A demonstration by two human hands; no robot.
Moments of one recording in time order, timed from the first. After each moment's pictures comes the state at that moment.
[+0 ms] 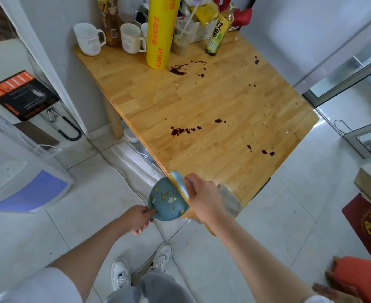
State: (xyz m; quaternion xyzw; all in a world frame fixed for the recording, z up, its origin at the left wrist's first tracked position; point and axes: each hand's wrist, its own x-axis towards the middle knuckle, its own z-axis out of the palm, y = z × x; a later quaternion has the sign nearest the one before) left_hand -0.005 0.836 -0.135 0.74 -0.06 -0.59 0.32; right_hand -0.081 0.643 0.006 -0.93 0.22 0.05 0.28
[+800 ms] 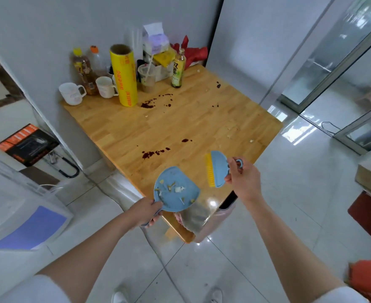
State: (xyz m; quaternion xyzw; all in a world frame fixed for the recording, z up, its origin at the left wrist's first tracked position) left_hand -0.038 0.725 0.026 0.78 -0.11 -0.52 0.33; right_hand -0.167 0.475 0.120 -0.79 0.41 -0.19 0.42
